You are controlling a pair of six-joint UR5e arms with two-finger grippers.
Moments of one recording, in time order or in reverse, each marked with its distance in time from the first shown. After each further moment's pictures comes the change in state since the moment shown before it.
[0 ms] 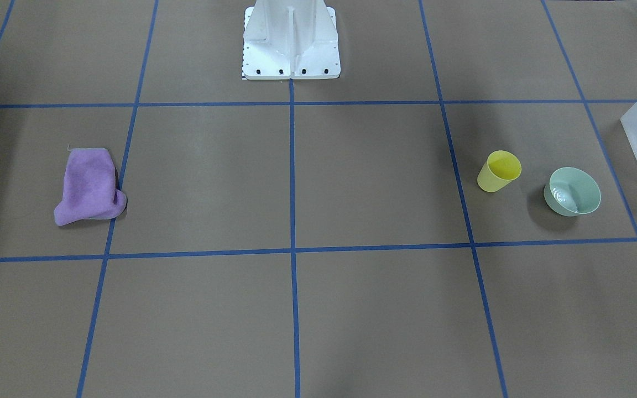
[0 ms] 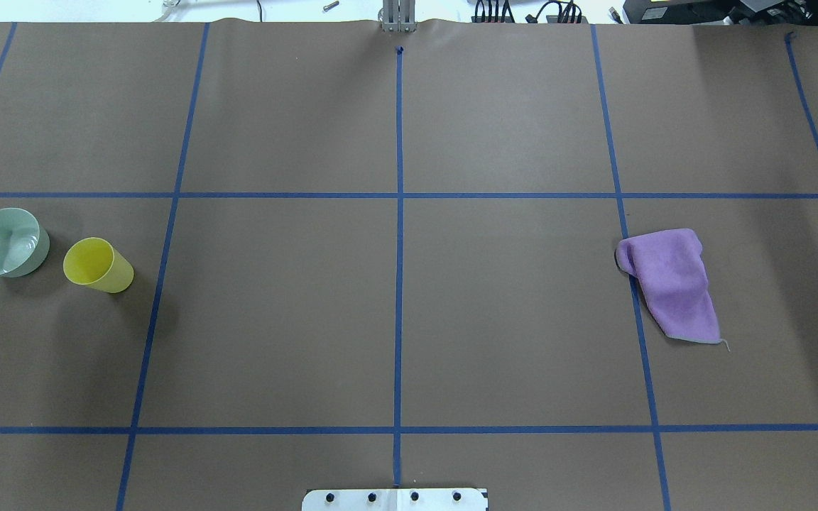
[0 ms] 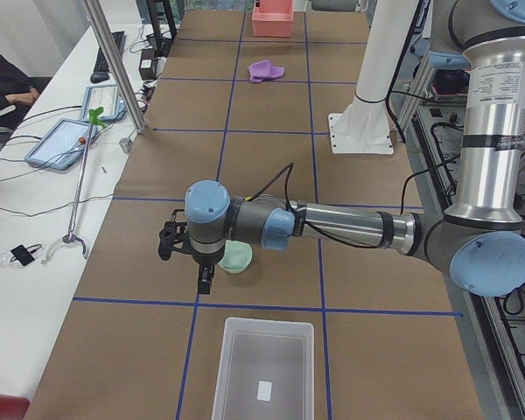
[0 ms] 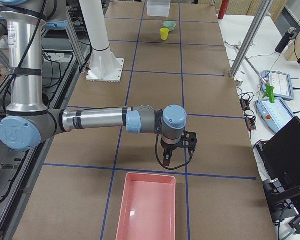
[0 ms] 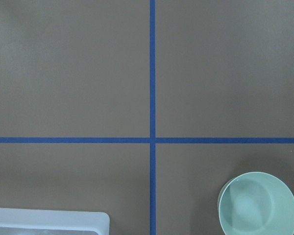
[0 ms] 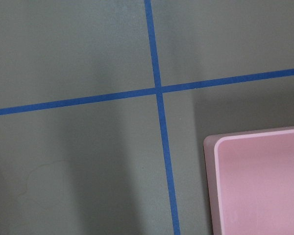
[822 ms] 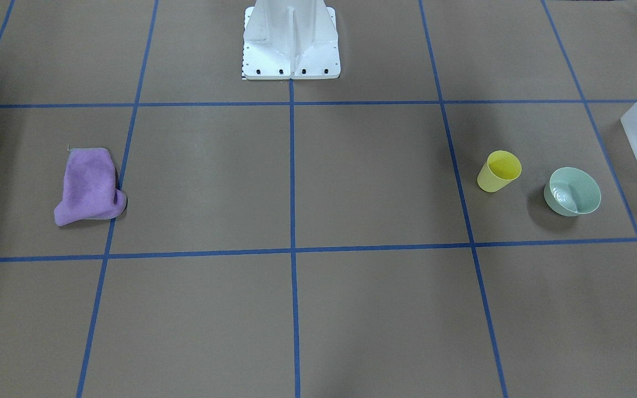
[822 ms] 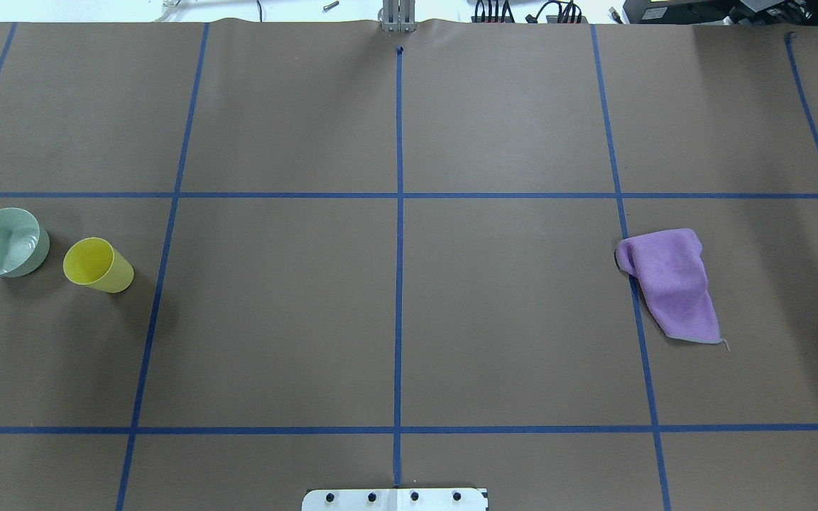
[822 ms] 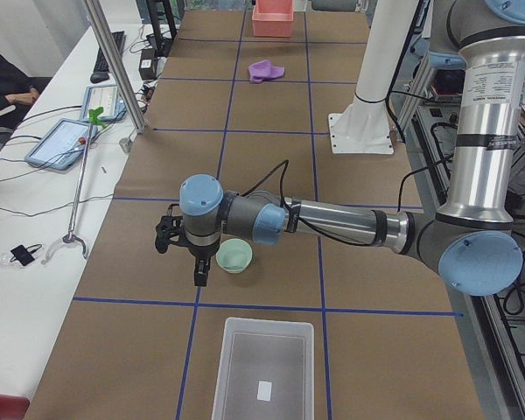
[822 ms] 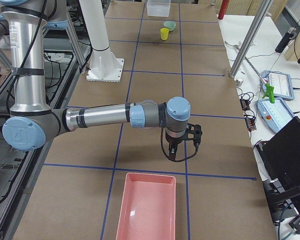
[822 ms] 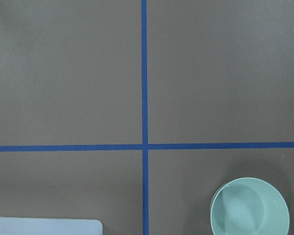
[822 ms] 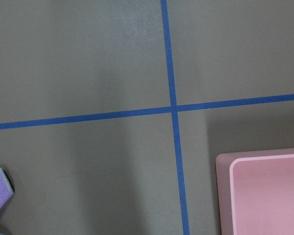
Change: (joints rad) left arm 0.046 -0.027 0.029 -0.046 0.000 -0.105; right arm -0.001 0.023 0.026 0.001 0.005 0.013
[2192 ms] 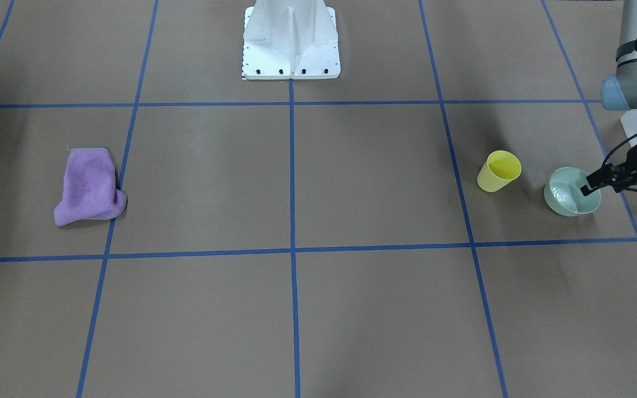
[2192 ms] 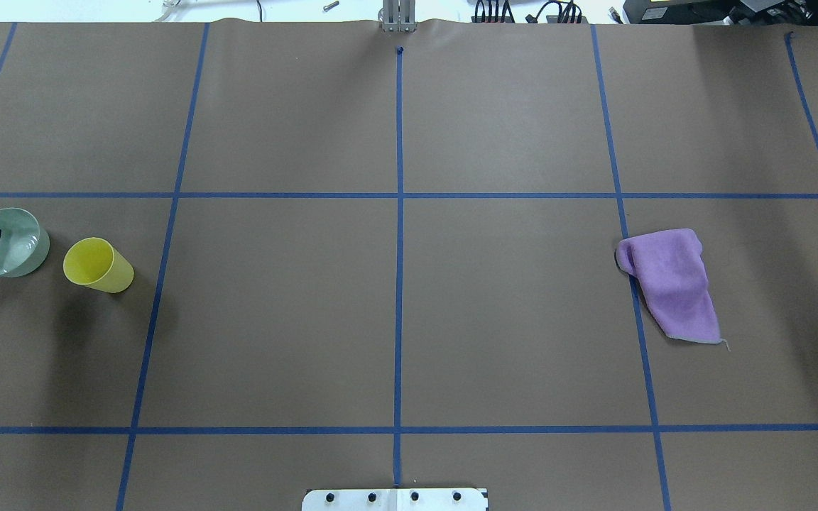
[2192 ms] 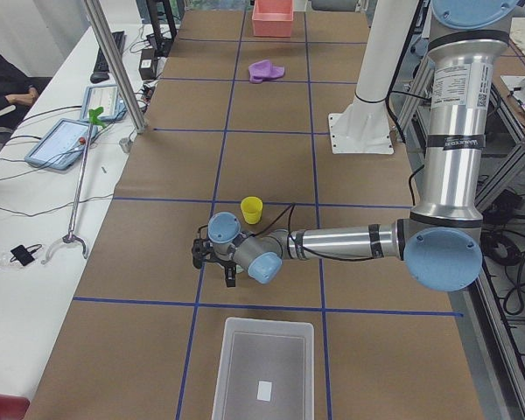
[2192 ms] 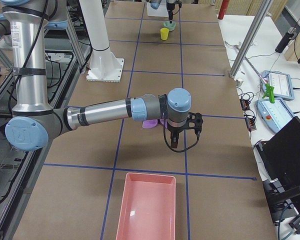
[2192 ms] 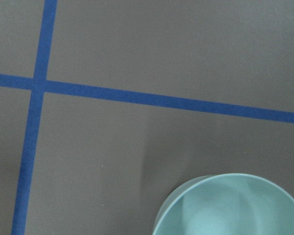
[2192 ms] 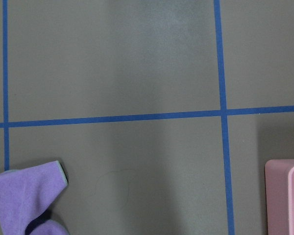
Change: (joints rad) left arm 0.371 0.023 0.283 -0.569 0.005 -0.504; right arm -0.028 0.012 0.050 0.001 0.097 0.024
